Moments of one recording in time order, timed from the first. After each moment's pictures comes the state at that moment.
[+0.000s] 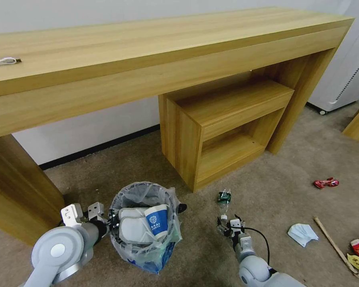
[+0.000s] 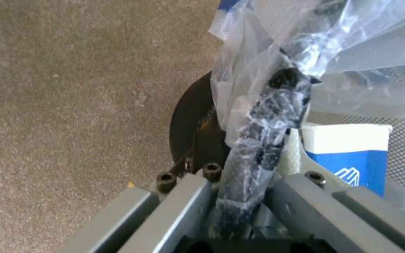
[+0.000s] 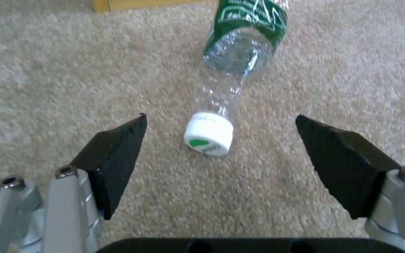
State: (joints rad) left arm 1.43 -1.03 -0.54 -2.20 -1.53 0.72 -0.87; right arm -1.05 1.01 -0.28 1.27 0.59 0.18 0.43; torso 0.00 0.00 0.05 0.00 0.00
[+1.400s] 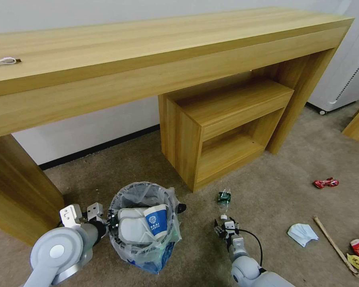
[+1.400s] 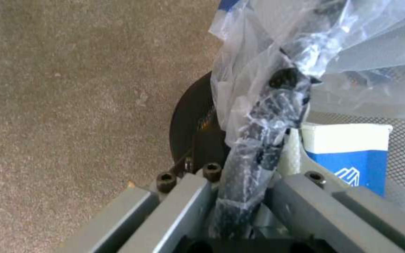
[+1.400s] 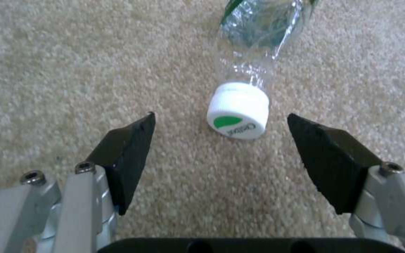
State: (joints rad) left arm 1.43 -1.04 -0.55 -2.20 -1.53 0.71 -0.87; right arm -1.00 1.12 -0.29 1.09 0.55 0.22 0.41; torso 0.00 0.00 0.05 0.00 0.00
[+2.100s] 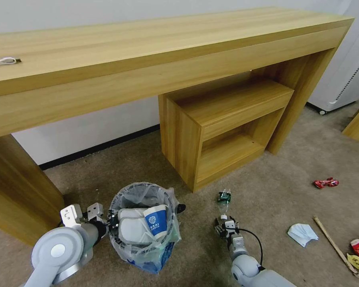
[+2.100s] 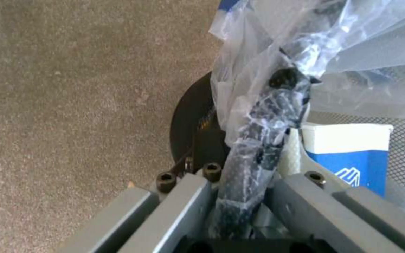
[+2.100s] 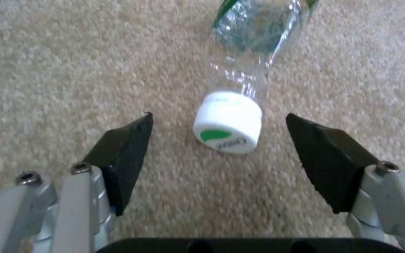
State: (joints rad) left arm 1.43 -1.04 -0.55 -2.19 -1.52 0.71 -0.87; right arm -0.96 1.14 -0.29 1.02 0.54 0.25 0.39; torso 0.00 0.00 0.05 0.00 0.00
